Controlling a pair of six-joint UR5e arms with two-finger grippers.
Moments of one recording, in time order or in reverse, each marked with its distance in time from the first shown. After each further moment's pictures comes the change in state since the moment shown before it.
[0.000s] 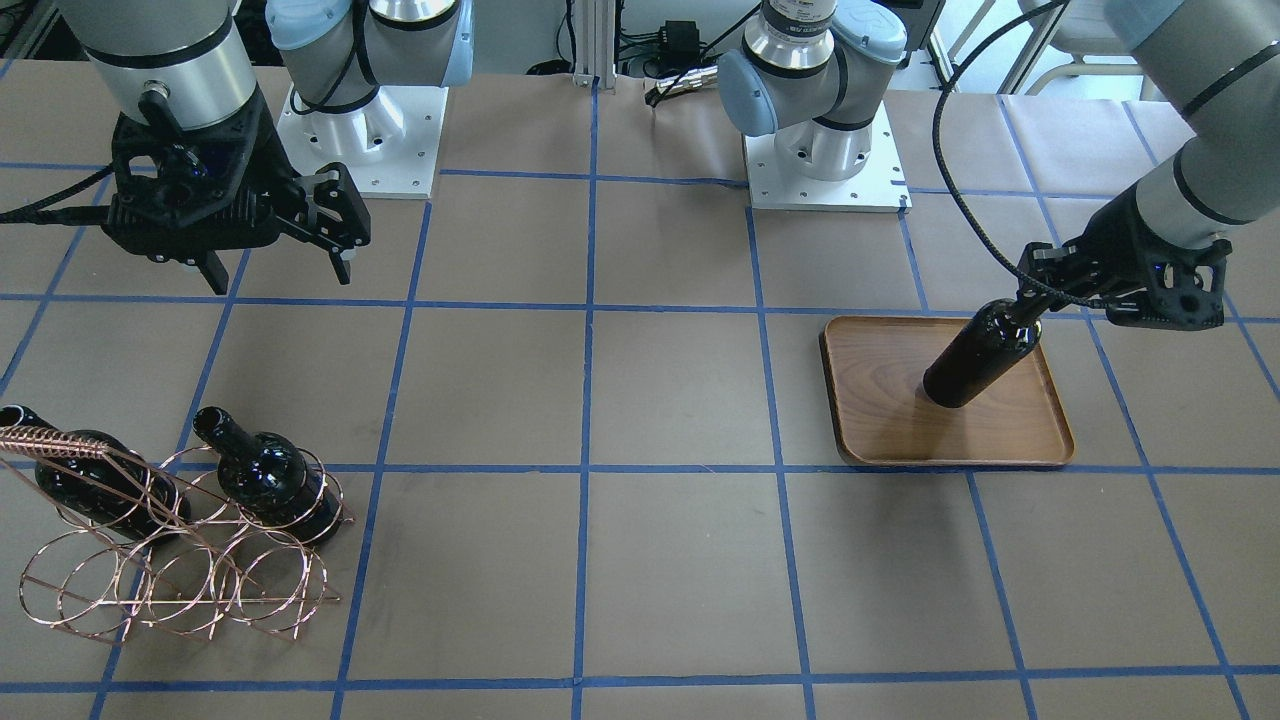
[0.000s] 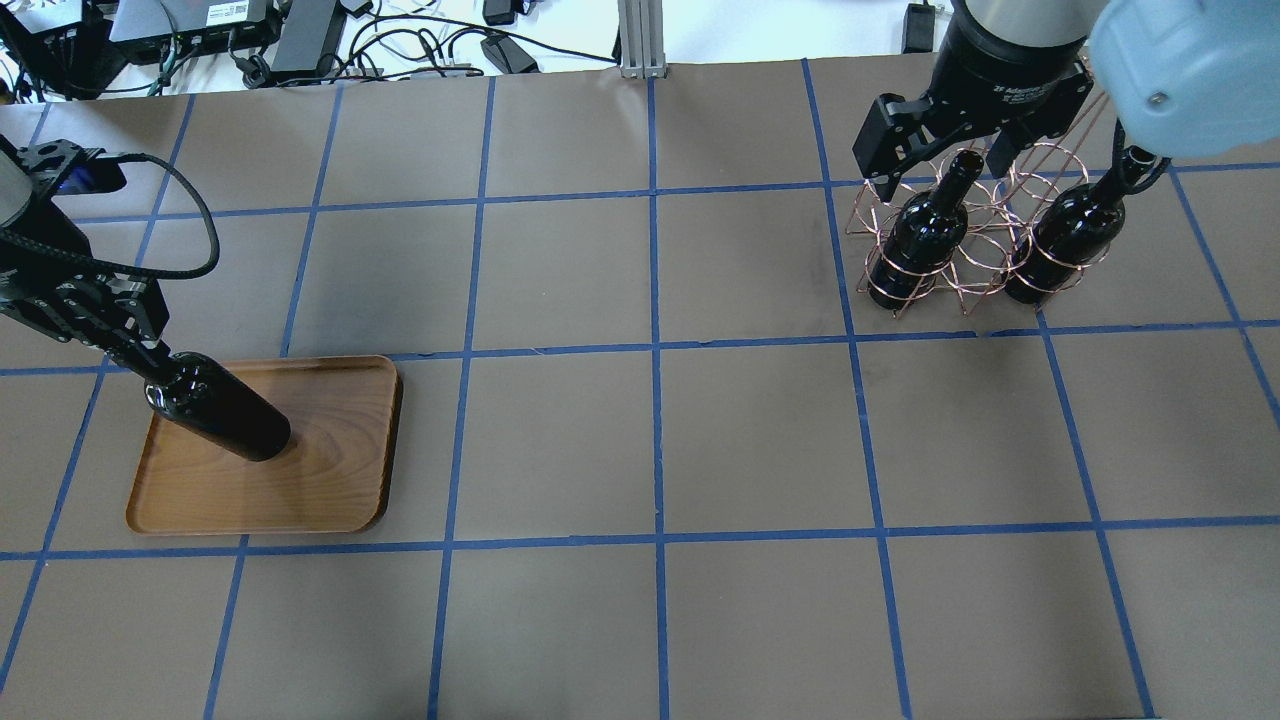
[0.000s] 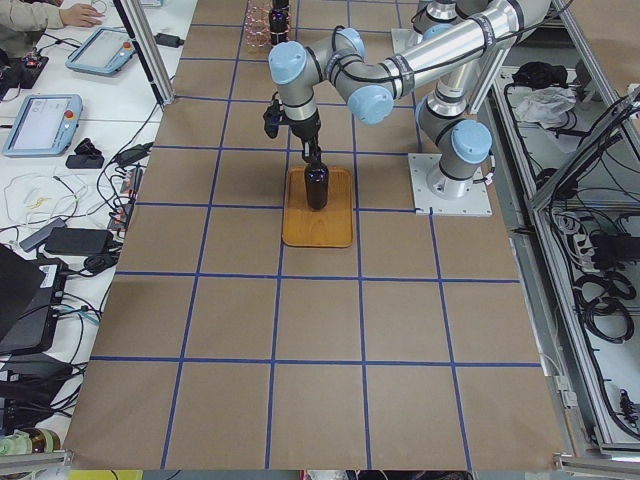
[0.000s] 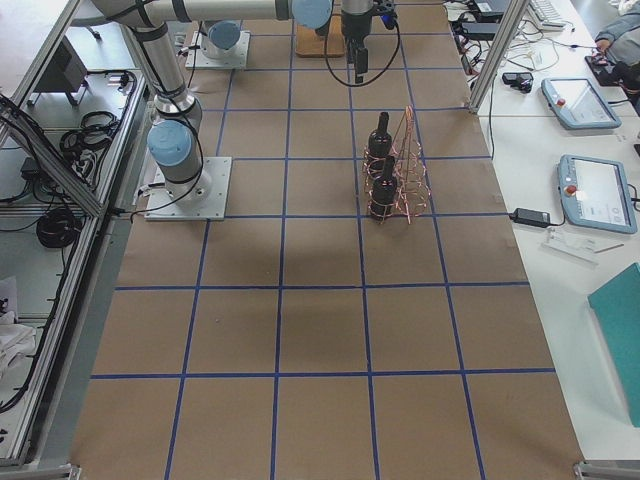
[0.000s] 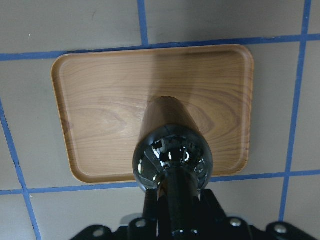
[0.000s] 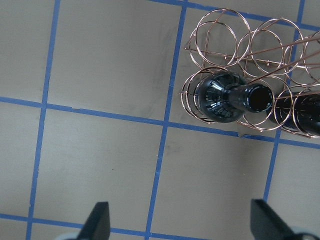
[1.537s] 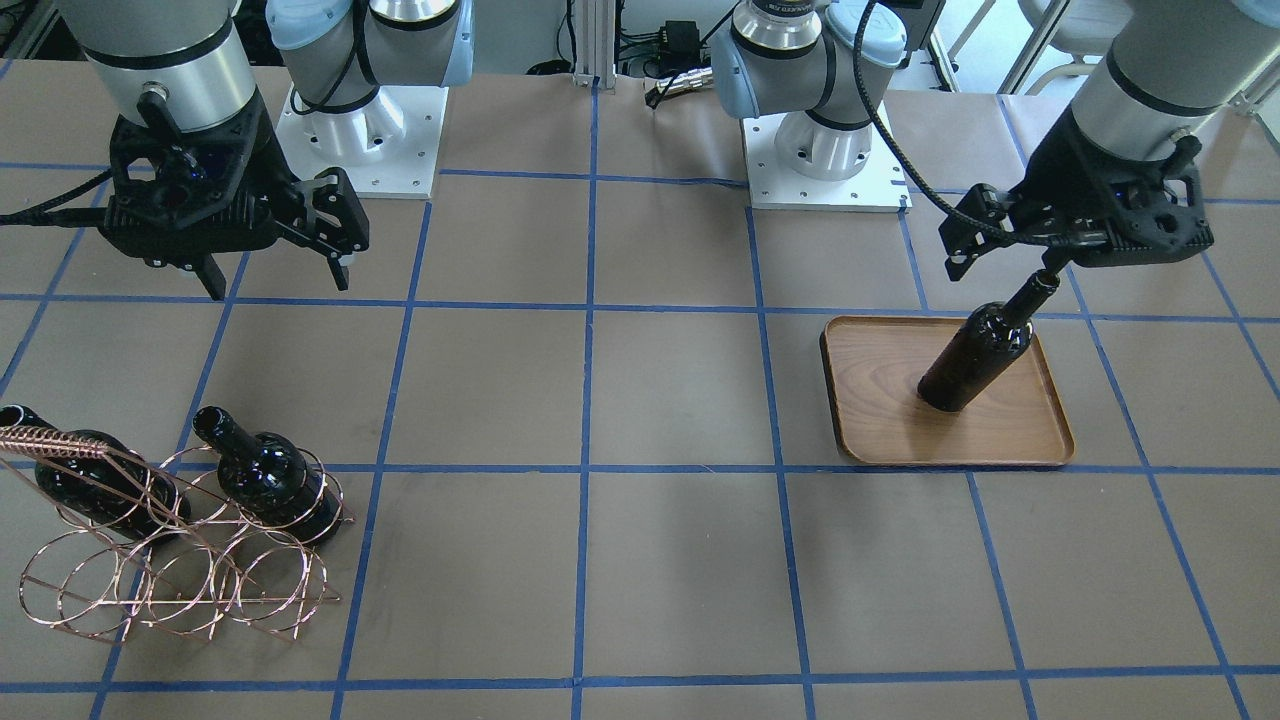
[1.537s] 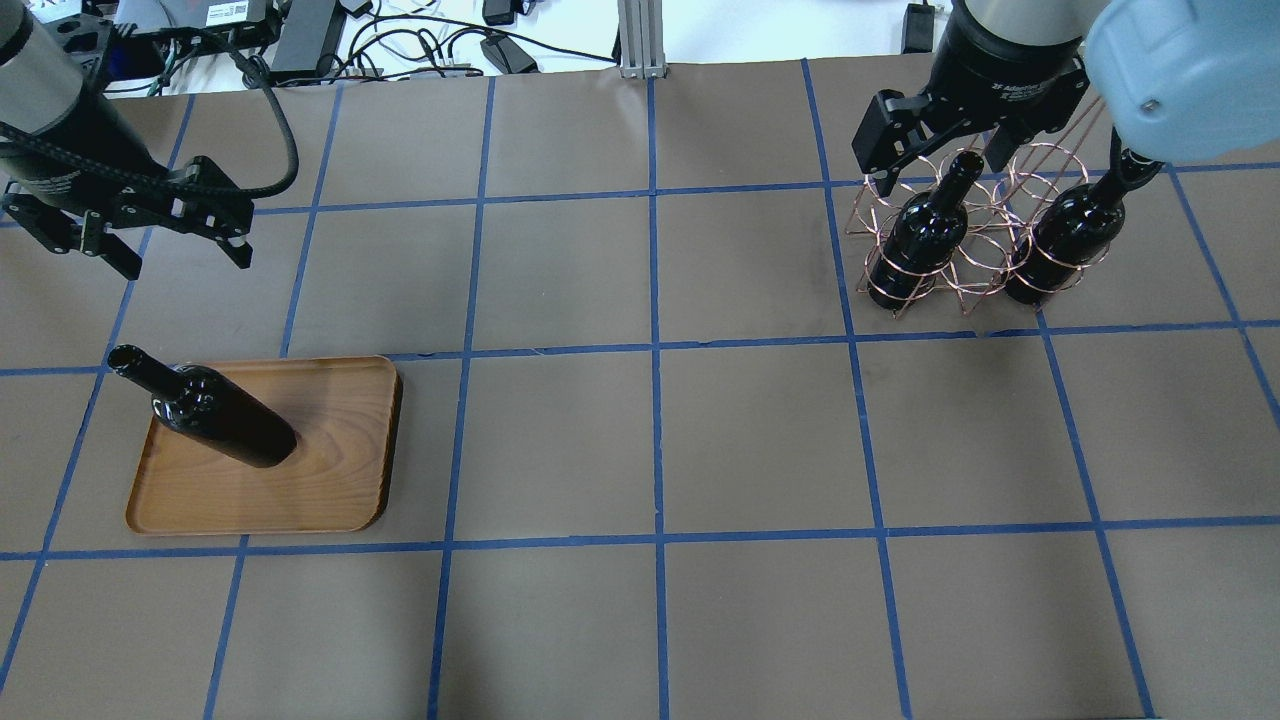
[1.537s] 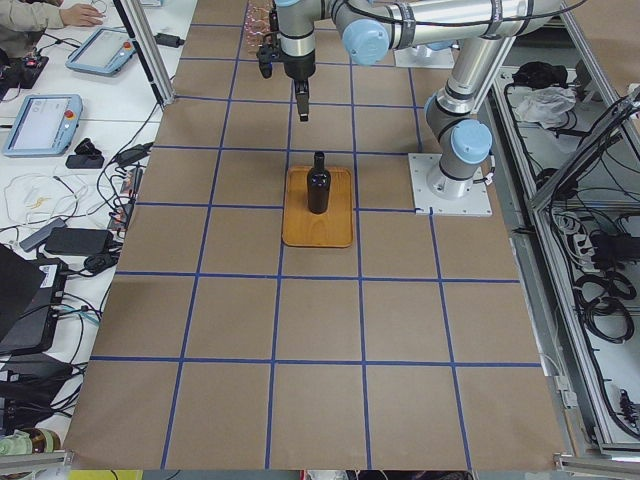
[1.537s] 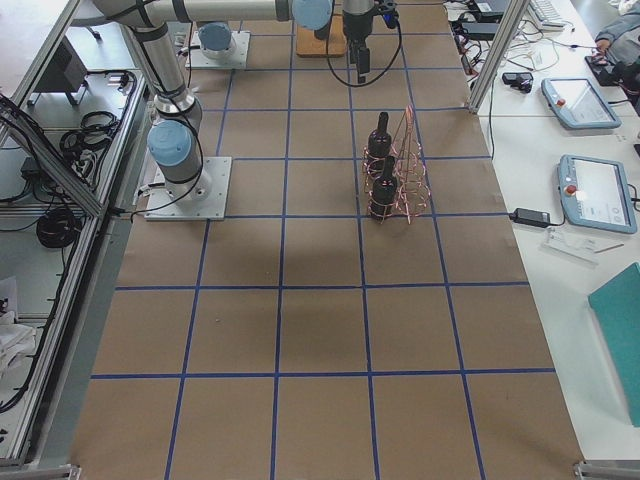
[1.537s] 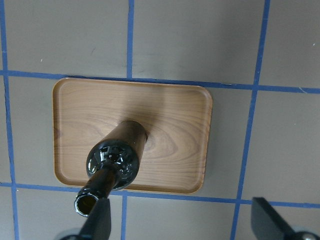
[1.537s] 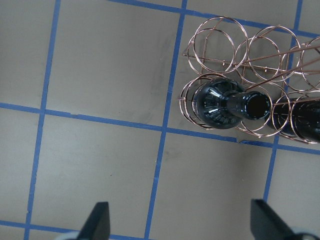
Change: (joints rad) left arm -0.252 0.066 0.139 -0.047 -0.030 -0.358; right arm 0.000 0.002 0.005 -0.018 -0.002 -0.001
